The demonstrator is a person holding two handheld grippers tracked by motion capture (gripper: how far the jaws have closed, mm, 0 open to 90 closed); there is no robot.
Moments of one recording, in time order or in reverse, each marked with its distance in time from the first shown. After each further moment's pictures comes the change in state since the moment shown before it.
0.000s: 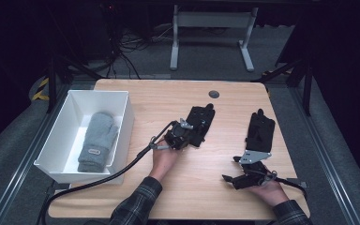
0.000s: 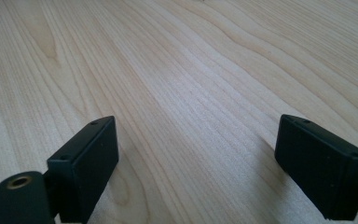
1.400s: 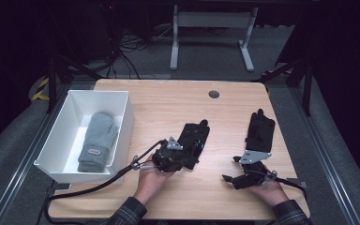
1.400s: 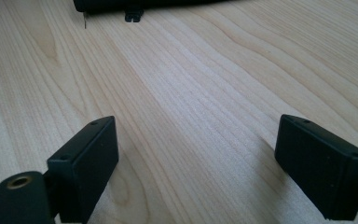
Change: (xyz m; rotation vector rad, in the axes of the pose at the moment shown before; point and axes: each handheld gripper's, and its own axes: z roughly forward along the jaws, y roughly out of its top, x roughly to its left) left arm -0.030 -0.053 -0.060 -0.030 -0.080 0.001; right arm 0.000 0.000 0.000 0.000 0.000 0.000
